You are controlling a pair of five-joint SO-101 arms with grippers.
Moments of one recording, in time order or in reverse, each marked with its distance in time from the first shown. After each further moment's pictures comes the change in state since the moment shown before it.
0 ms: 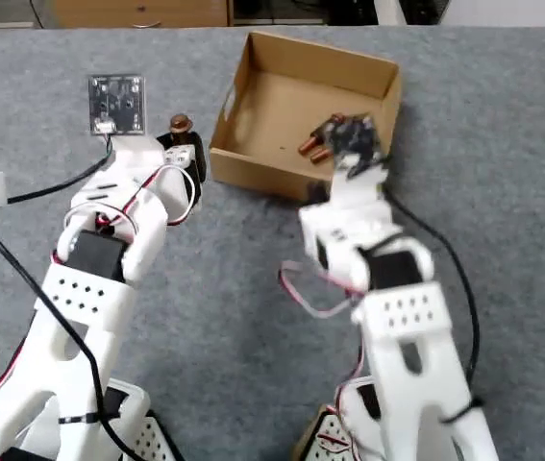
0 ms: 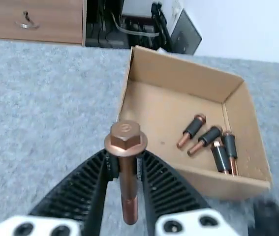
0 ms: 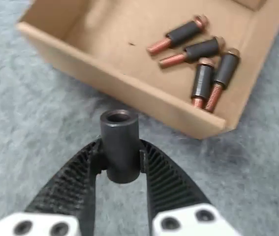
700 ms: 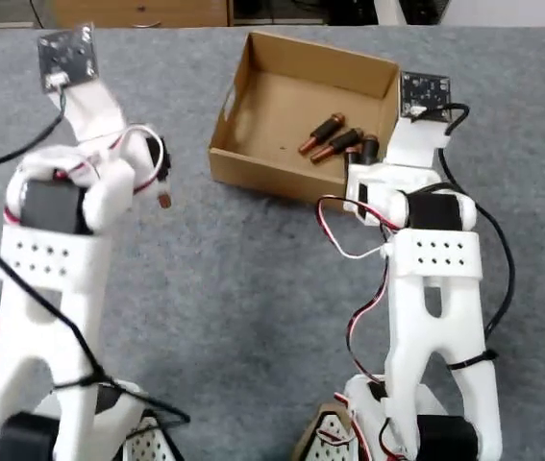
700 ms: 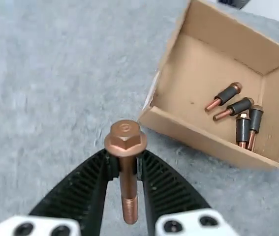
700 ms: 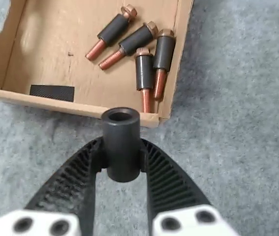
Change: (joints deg) left arm -5.6 10.6 -31.0 39.6 5.1; right arm 13.2 19.0 -23.9 12.7 -9.1
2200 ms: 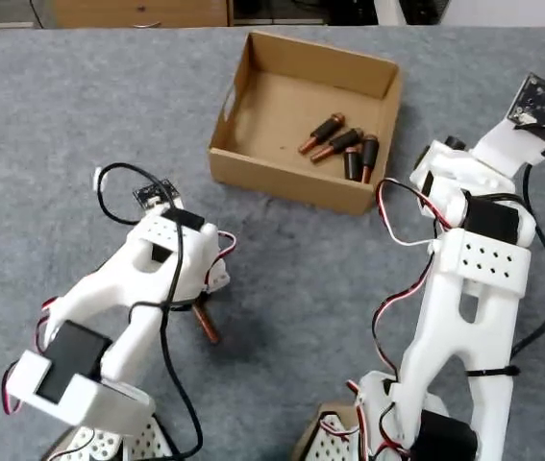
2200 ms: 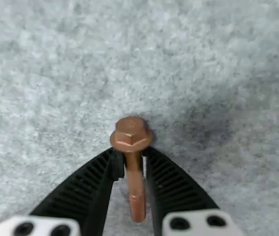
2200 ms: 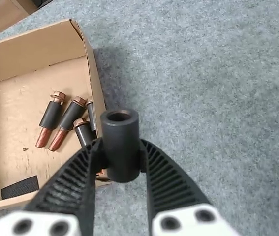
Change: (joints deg) left arm 13.0 30.3 28.9 -8.2 31.9; right arm 16.1 0.0 -0.3 -9.9 -10.2
